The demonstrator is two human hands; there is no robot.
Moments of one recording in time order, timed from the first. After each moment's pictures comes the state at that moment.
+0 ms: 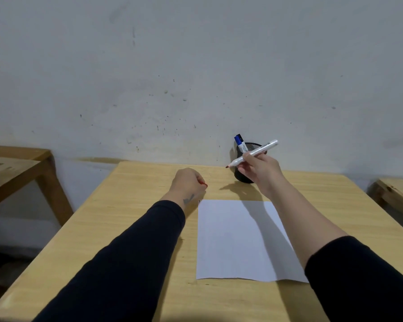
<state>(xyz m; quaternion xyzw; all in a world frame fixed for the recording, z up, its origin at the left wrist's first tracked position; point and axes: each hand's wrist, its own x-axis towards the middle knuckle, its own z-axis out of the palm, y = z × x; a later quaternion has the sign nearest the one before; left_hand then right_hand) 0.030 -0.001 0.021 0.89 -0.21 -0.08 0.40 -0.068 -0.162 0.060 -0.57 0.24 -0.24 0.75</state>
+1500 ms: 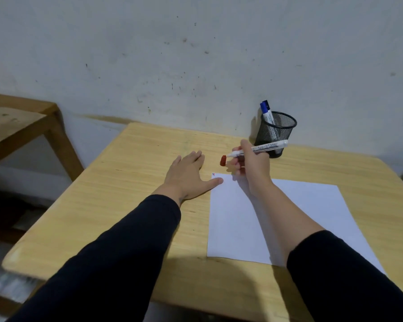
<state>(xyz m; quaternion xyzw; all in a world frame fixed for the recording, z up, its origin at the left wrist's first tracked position) 0.027 0.041 -0.031 0.94 -0.32 -0.04 0.14 -0.041 -0.105 0.004 -0.60 0.27 -0.23 0.72</state>
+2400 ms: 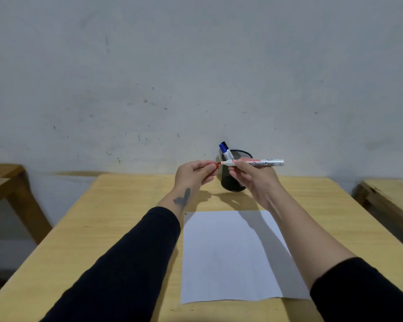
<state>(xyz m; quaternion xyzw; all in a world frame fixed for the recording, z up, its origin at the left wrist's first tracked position) 0.017 -0.045 0.054 0.63 -0.19 -0.19 0.73 -0.084 -0.174 0.070 -0.49 0.17 -0.26 0.82</state>
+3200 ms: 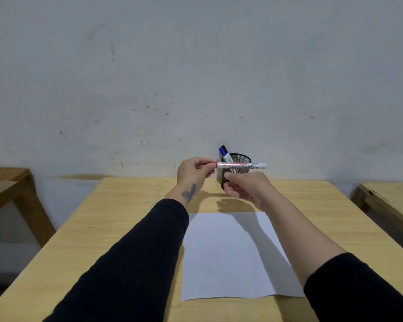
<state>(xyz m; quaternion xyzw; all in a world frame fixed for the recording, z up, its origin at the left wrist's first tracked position) 0.019 -0.052 0.064 0.69 -0.24 -0.10 0.68 -0.090 -0.161 0.073 -0.65 0.24 -0.16 0.70</state>
